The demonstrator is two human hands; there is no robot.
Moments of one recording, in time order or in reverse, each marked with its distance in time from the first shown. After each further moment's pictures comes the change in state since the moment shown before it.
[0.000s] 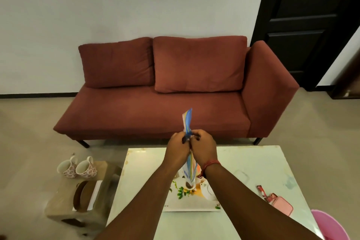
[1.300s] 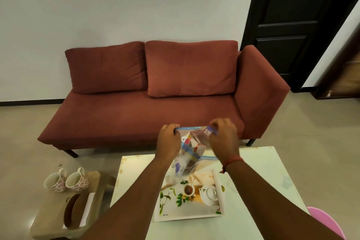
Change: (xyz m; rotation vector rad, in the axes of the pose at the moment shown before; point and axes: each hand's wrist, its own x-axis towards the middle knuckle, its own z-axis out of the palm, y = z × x) left_hand 0.046 0.003 -0.040 0.117 0.138 0.097; right_hand 0.036 -0.004 -0.042 -0.380 0.236 -0.312
